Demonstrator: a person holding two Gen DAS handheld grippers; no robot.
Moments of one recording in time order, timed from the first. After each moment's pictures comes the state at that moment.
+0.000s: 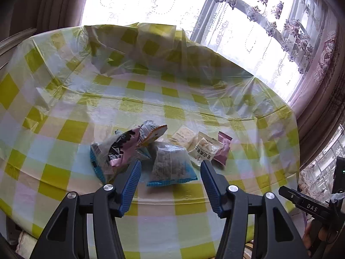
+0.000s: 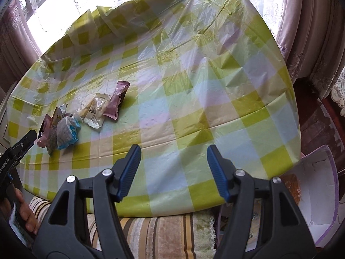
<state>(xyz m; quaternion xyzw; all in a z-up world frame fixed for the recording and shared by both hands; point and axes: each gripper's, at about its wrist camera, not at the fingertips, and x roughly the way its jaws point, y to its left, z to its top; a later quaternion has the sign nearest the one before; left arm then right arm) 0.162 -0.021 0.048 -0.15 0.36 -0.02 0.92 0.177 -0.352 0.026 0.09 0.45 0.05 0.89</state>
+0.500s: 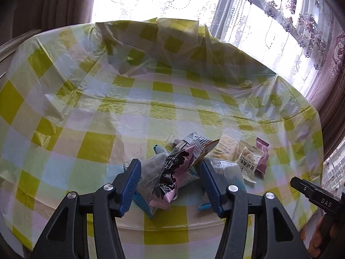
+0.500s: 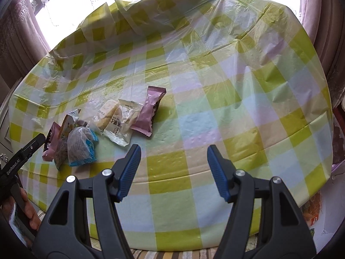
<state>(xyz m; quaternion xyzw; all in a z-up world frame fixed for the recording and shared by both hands) 0.203 0.024 0.026 -0.12 0.38 0.01 0.92 0.218 -0.280 0.020 0.09 0.44 0.08 0.89</state>
